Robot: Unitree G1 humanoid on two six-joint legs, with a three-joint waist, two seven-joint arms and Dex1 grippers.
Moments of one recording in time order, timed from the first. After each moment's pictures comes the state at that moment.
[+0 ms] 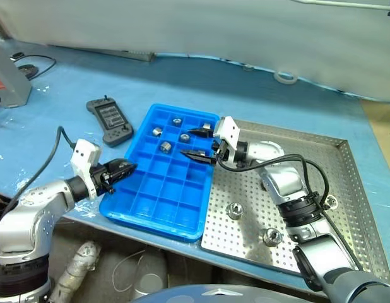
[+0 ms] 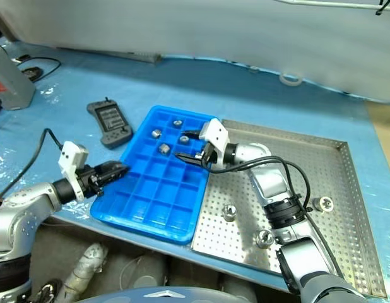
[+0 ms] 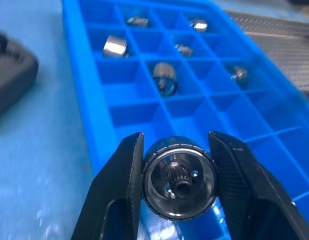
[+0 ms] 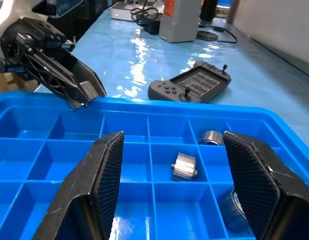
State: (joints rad) left arm -0.07 0.48 0.36 -0.39 -0.47 0.89 -0.74; right arm -0.55 -0.33 0.23 0.06 0.21 0.18 0.93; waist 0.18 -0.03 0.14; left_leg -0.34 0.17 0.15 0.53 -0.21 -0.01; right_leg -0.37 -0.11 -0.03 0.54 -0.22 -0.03
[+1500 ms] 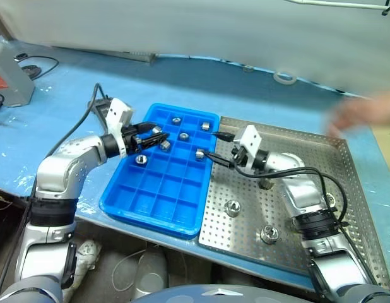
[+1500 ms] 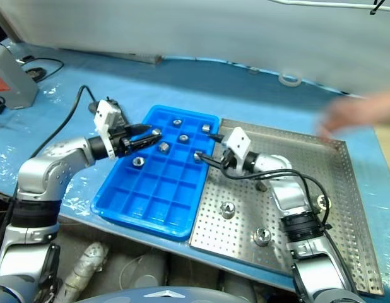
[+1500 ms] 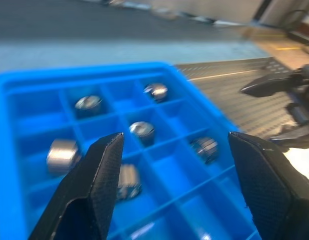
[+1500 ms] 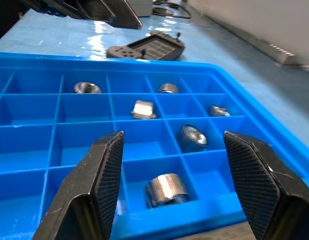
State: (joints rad) left arm -0.55 0.53 0.05 -0.04 -0.52 0.74 -0.84; right arm -0.40 -0.43 0.11 0.02 0.20 0.12 0.84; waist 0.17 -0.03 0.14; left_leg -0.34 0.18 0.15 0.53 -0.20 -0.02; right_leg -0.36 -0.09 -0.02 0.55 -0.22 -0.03
